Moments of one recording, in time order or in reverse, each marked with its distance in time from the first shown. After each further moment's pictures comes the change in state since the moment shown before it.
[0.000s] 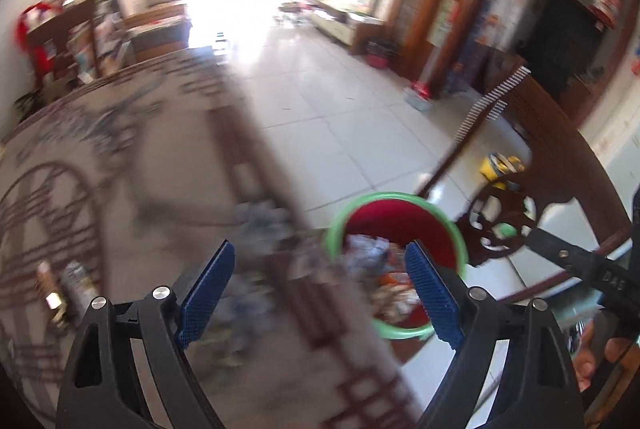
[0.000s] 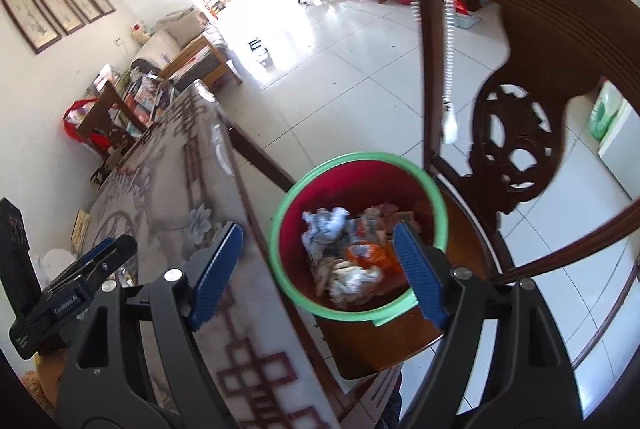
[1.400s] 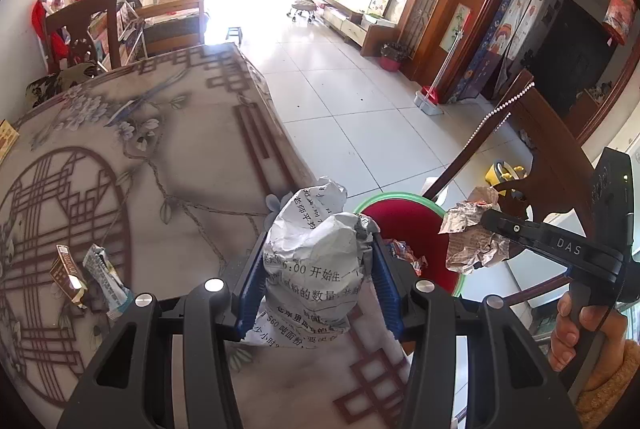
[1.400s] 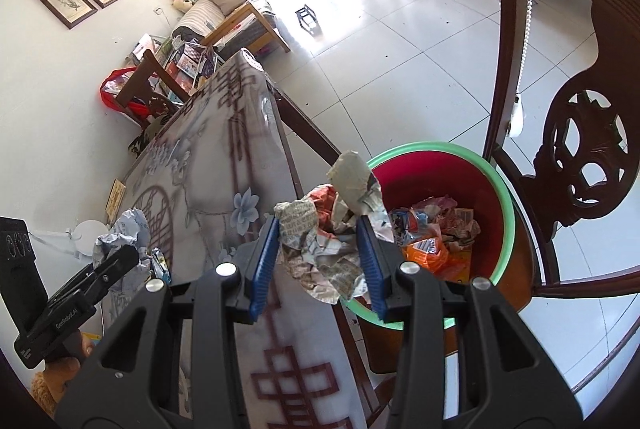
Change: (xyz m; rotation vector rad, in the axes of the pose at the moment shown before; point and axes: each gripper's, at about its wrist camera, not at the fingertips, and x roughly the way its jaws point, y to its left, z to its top) left arm -0.019 0.001 0.003 -0.018 0.019 -0.014; right arm 0.039 0.023 0.019 -0.048 0.119 0.161
